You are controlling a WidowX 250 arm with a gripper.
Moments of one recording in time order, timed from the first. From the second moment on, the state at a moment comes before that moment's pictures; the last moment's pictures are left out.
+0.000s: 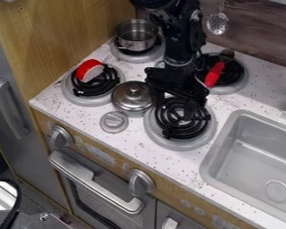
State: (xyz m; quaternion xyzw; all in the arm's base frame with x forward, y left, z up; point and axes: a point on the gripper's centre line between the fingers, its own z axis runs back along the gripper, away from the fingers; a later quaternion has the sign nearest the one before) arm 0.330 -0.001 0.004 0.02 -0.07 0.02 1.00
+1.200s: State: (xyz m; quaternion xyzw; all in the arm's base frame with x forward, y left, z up) arm 0.372 0.089 -0.025 0.05 -0.04 0.11 0.99
